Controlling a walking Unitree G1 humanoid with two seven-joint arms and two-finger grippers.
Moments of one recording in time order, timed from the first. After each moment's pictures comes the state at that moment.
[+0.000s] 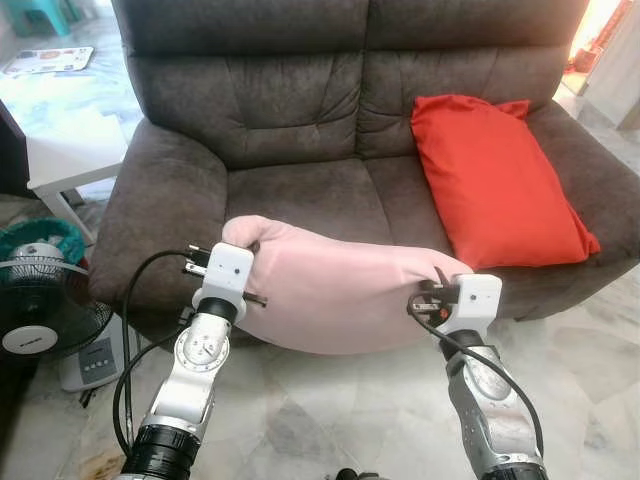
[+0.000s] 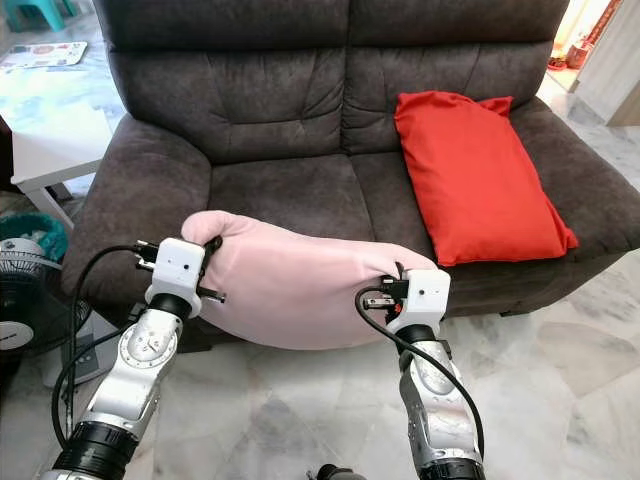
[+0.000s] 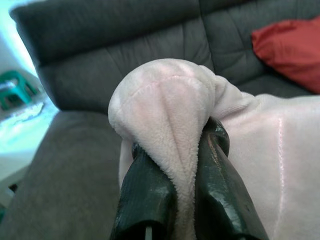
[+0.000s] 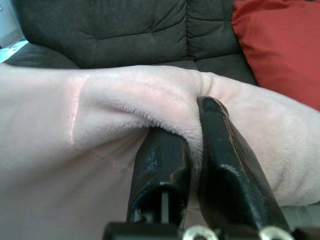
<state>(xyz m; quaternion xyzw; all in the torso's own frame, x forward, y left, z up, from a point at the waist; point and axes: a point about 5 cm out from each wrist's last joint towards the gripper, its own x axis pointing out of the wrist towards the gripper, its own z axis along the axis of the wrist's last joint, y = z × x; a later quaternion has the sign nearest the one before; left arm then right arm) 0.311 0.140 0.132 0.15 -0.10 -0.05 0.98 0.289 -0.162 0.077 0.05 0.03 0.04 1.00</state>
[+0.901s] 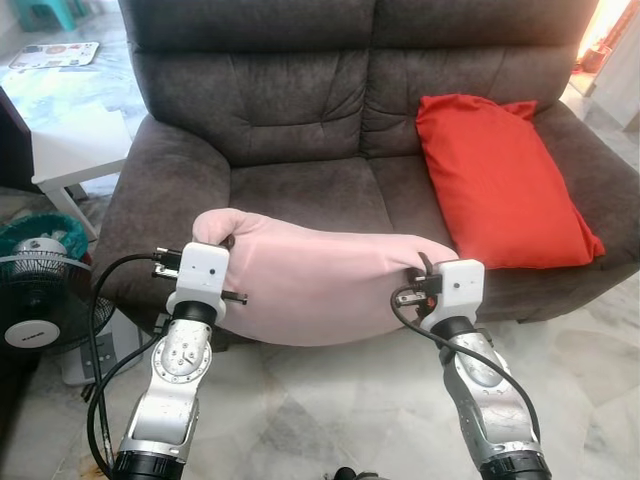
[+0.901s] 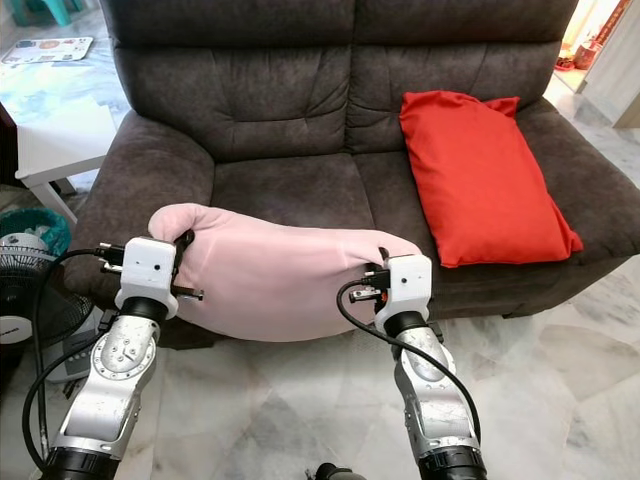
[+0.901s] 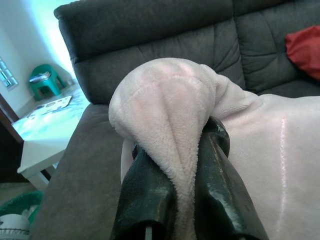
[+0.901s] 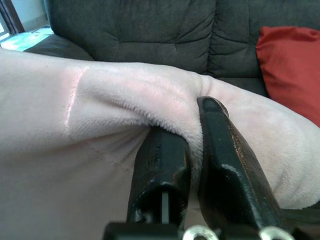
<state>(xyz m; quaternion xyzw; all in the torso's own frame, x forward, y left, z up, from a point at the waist) 0.292 0.156 0.143 0.14 -0.10 0.00 0.98 0.298 -0.153 0.094 -0.01 0.00 0.09 1.00</state>
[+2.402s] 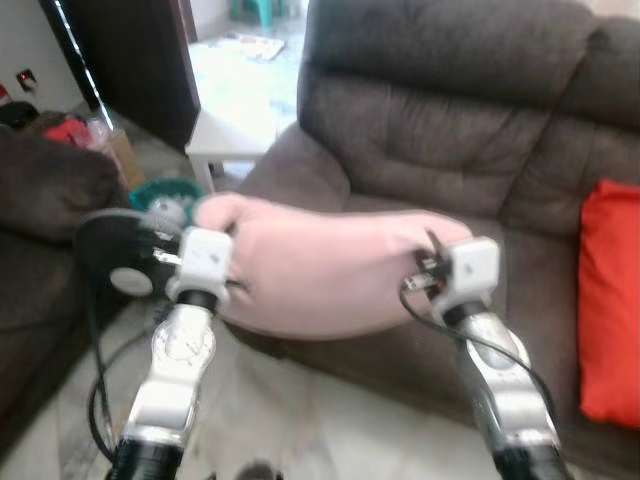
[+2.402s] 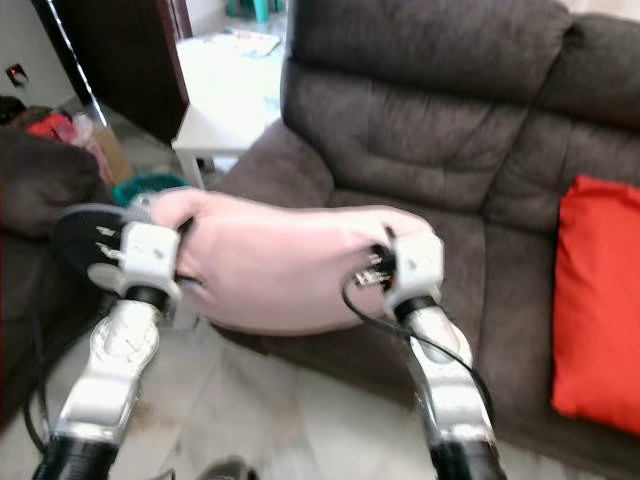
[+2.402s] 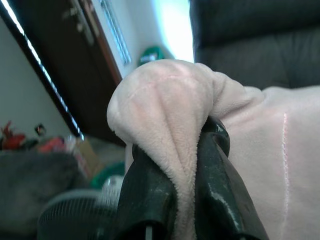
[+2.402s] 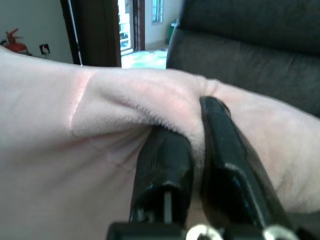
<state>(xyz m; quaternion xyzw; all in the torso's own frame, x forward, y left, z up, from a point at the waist) 0.300 0.161 0.163 0.15 -0.13 0.02 0.98 0.303 -0.149 0.124 -0.03 -0.04 0.12 0.99</state>
